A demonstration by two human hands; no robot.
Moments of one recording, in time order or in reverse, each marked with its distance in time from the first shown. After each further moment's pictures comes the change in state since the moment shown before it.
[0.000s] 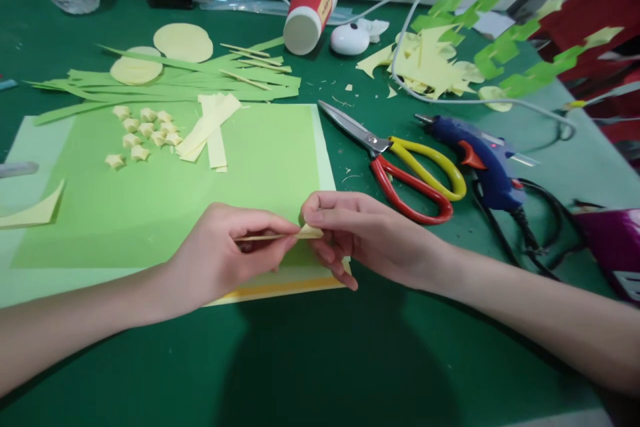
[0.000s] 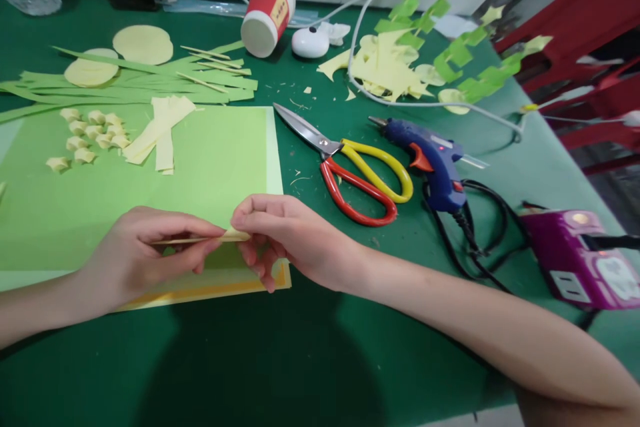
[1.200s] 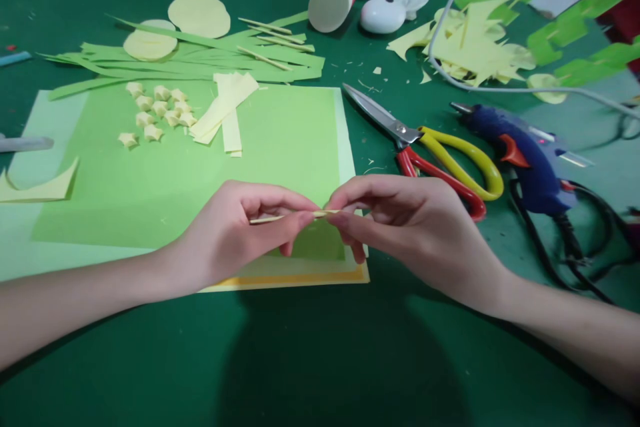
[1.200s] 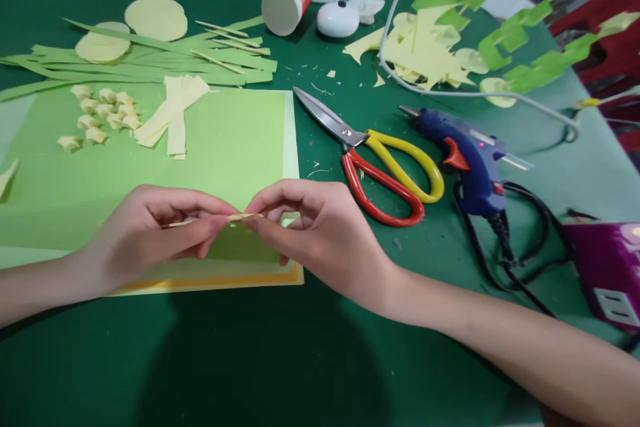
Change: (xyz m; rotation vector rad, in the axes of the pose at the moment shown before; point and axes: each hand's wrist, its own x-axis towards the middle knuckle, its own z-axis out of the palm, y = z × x) left_hand 0.004 0.005 -0.001 -0.234 0.017 -0.132; right_hand -0.008 0.004 0.006 -0.648 0.297 -0.476
